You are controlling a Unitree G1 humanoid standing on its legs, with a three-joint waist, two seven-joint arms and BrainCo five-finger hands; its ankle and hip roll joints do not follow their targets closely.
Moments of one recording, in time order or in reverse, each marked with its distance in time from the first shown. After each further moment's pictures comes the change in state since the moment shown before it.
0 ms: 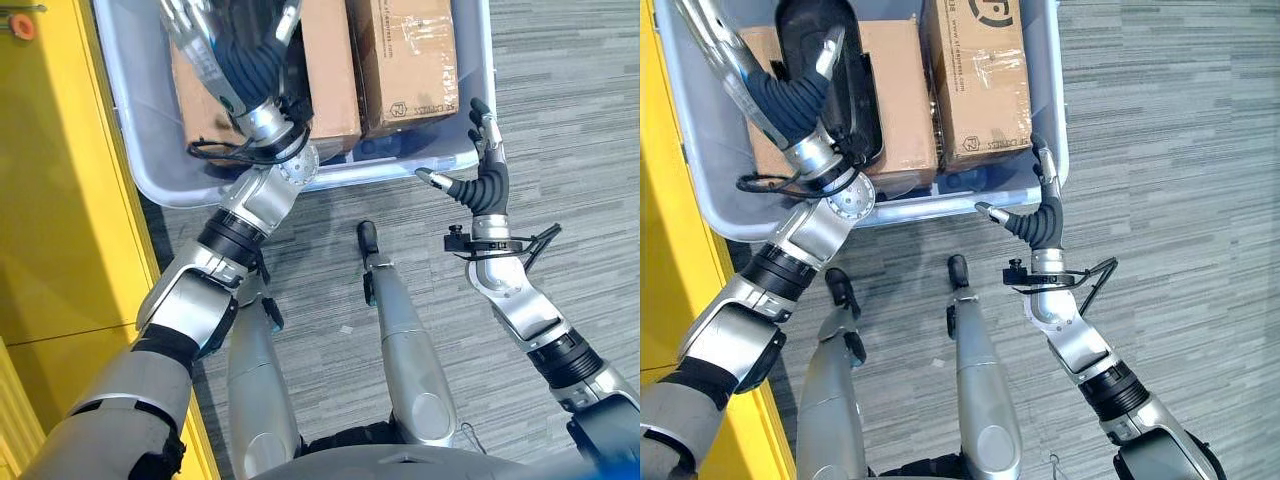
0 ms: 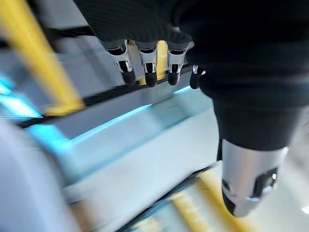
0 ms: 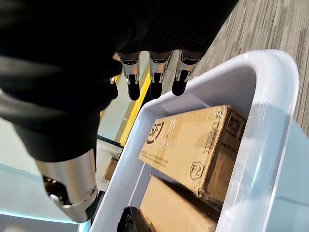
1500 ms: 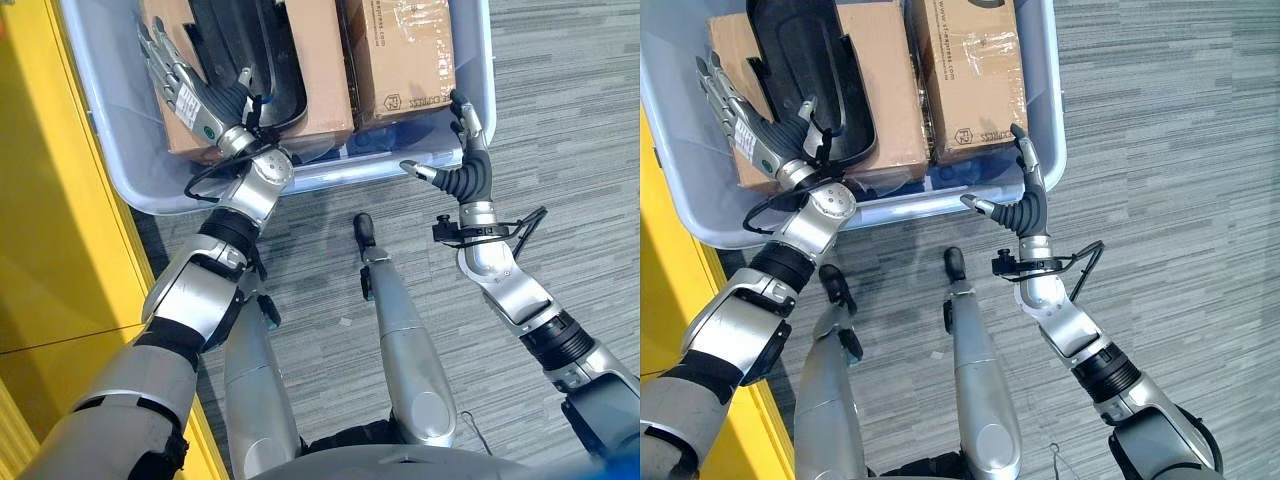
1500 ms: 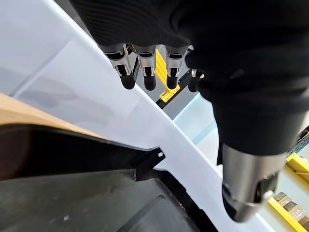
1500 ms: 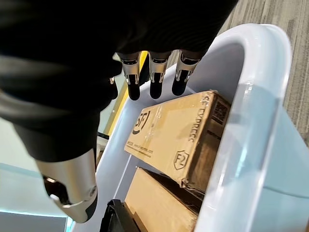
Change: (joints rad) left arm -0.084 0.011 -0.015 0.318 -0.214 0.049 0.001; right arm -0.106 -0.008 0.066 0.045 0.039 0.039 -0.002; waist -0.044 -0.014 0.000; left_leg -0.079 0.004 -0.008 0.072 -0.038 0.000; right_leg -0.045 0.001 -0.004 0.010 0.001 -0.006
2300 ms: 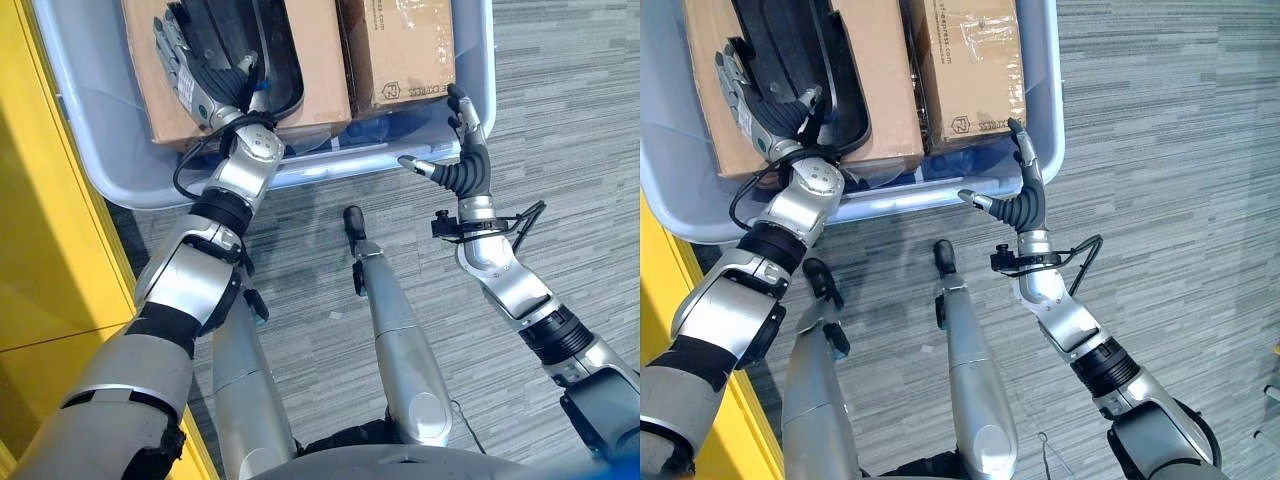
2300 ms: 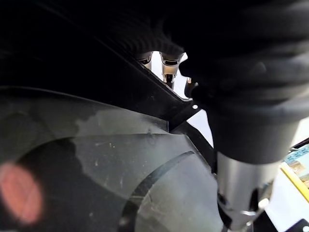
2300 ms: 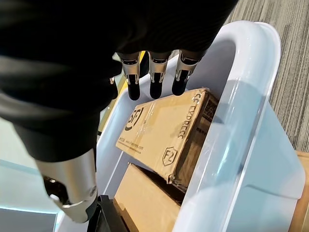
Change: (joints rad) left arm -0.122 0.023 0.002 0.079 -0.174 0.014 -0.234; right arm -0.017 -0.023 -0.004 0.009 0.022 0.005 0.025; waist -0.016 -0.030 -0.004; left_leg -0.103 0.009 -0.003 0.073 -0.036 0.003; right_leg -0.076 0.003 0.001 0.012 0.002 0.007
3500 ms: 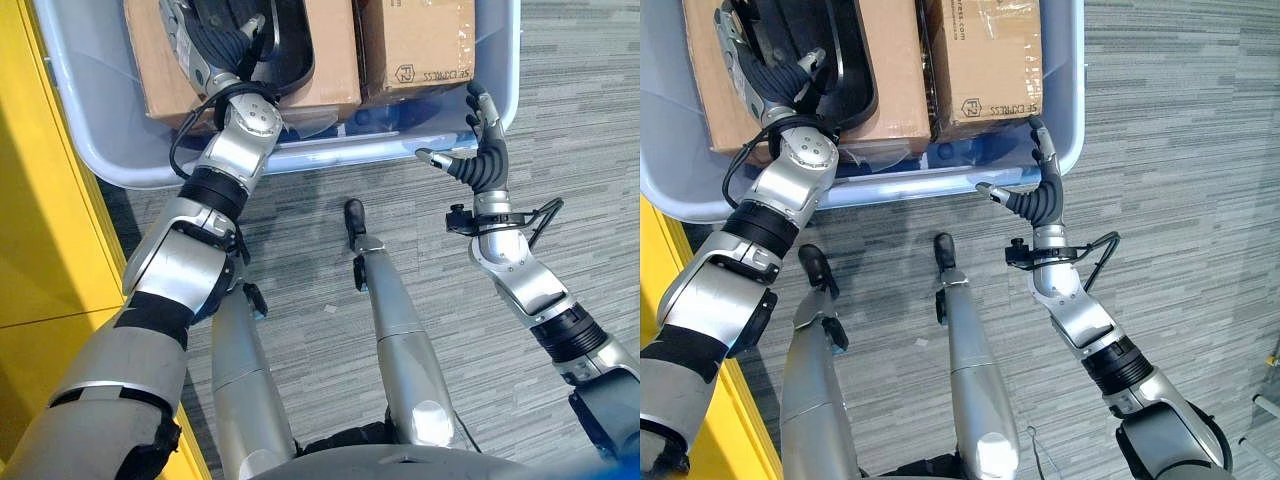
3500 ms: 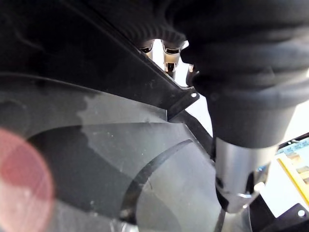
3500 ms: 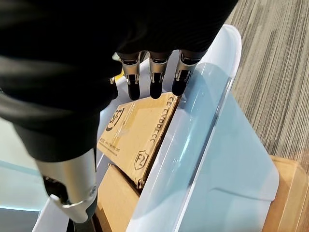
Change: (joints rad) left arm -0.042 0.037 -0.034 -0.058 -0.065 0.044 -0.110; right arm 0.007 -0.016 -0.049 -0.003 0.047 0.041 0.018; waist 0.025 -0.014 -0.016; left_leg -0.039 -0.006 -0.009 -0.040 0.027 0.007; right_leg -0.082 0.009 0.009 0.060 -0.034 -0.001
